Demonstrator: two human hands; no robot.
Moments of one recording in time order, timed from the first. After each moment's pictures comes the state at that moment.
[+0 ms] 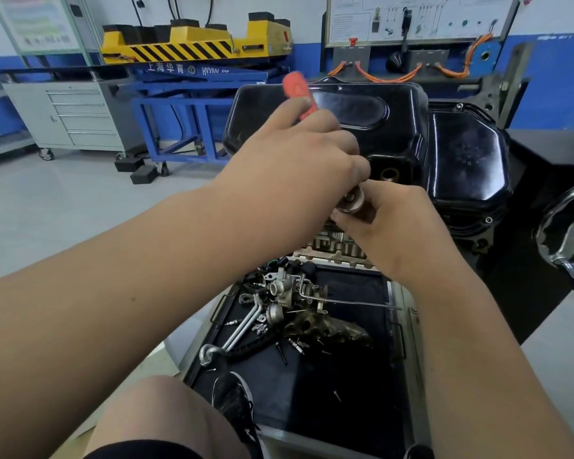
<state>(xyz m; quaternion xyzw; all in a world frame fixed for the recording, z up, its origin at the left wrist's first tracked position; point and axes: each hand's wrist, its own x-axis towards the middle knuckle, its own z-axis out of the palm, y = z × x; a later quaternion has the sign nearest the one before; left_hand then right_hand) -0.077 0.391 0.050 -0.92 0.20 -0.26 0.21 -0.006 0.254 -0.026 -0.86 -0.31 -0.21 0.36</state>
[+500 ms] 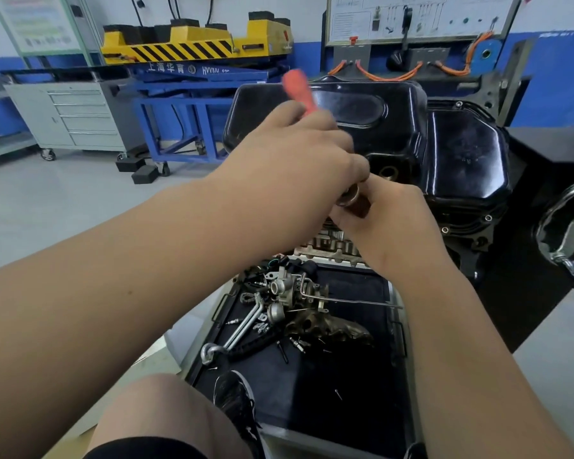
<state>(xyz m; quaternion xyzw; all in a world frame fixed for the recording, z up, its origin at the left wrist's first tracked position) -0.076 0.390 0.051 -0.92 0.20 -0.25 0.21 -0.008 0.262 -0.027 -0.87 -0.27 -0.24 0.35</state>
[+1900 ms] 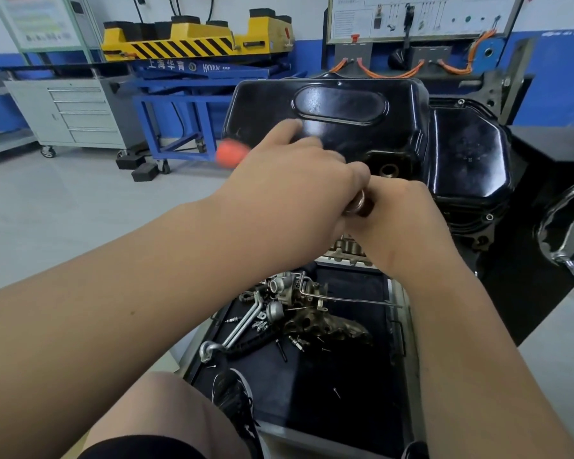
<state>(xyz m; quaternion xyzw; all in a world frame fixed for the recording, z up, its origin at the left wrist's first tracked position) -0.081 0.383 0.039 -0.94 0.17 -0.24 0.17 -0.009 0.256 -0.023 -0.88 -0.27 -0.22 0.32</state>
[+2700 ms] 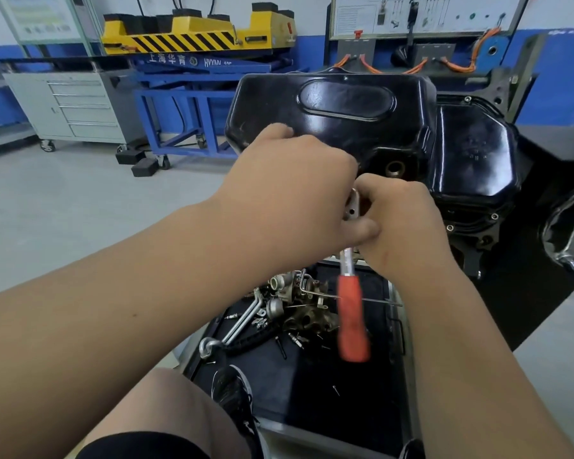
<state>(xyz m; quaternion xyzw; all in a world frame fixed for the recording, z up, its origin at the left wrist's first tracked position) -0.082 0.382 0.035 -0.96 0.10 -0.26 0.11 -0.011 0.261 -0.027 -0.89 -0.27 -0.23 0.29</state>
